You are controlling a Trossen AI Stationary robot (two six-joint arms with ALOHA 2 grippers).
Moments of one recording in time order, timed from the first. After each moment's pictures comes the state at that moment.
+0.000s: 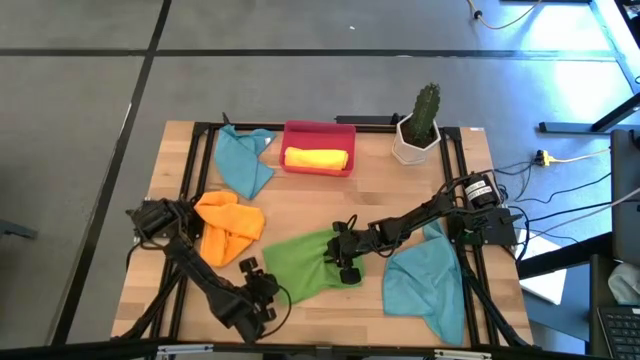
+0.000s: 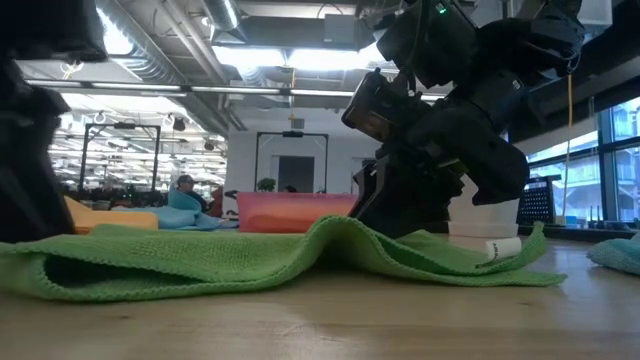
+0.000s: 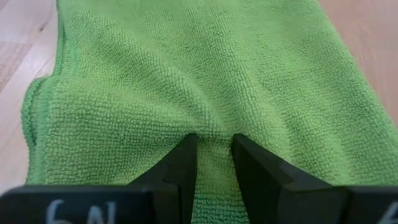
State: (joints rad) left arm -0.83 1.98 1.18 -0.76 -0.66 -1.22; right arm 0.25 1.96 0.89 0.32 0.02 0.10
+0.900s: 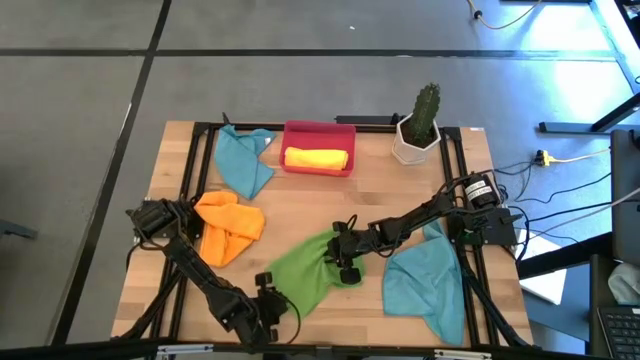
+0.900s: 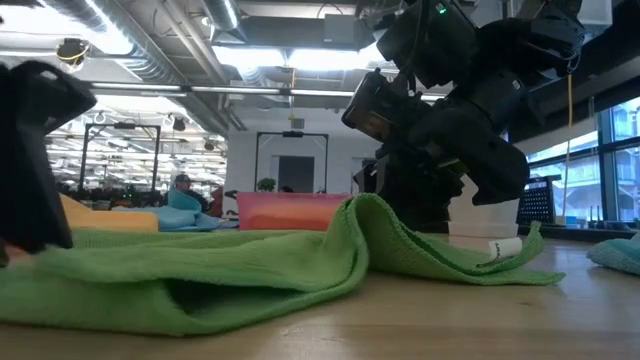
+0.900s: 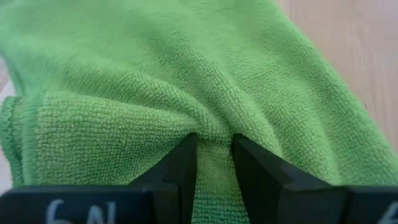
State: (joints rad) left arm -0.85 1.98 1.18 -0.38 -0.61 -0.90; right arm 0.25 1.96 0.89 0.32 0.02 0.10
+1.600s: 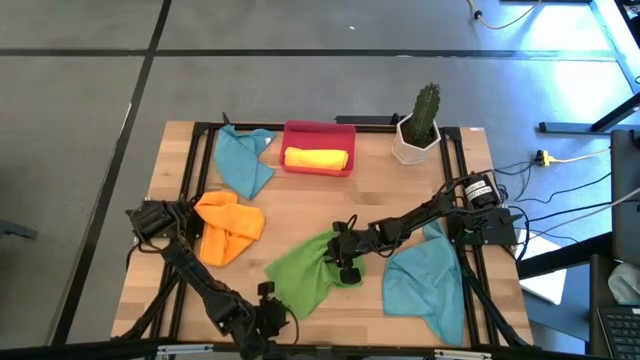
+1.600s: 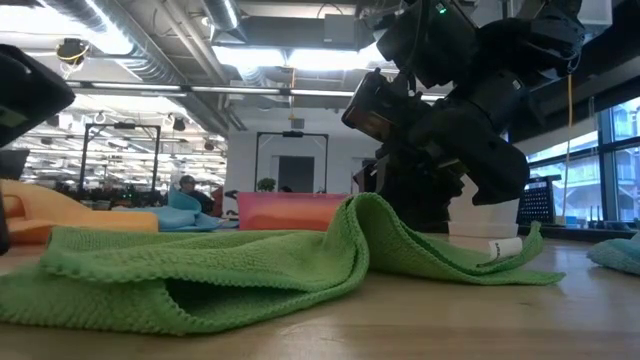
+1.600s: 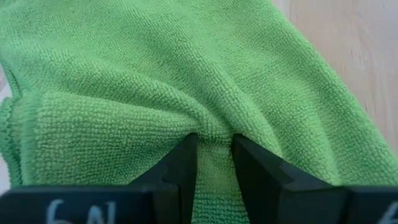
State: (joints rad) left arm -0.87 1.99 1.18 -0.25 -0.58 -0.89; right arm 0.25 1.96 0.89 0.32 0.03 0.10
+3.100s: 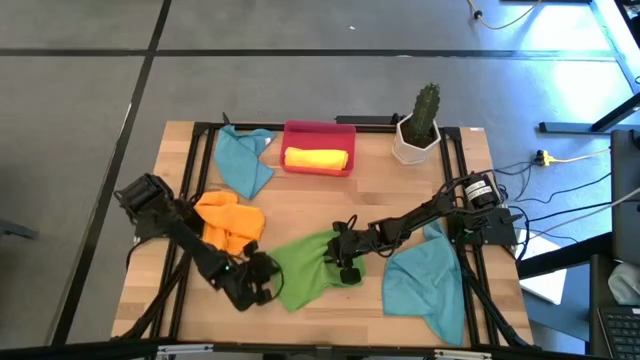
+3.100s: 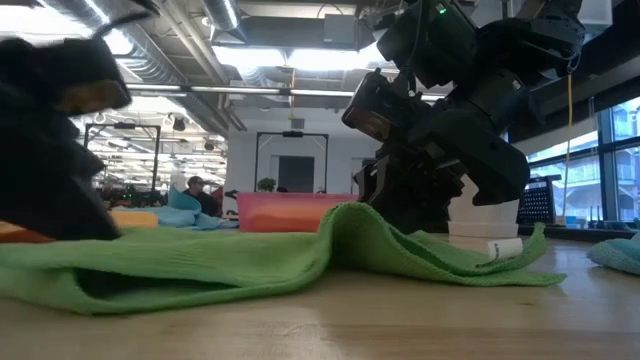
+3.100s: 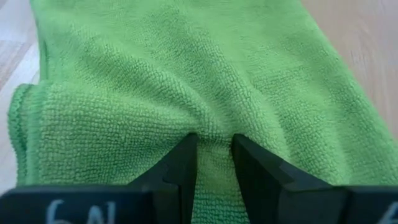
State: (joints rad) left arm -0.74 1.74 0.66 0.00 -0.69 -1.02; right arm 0.25 1.96 0.89 0.32 0.03 0.09
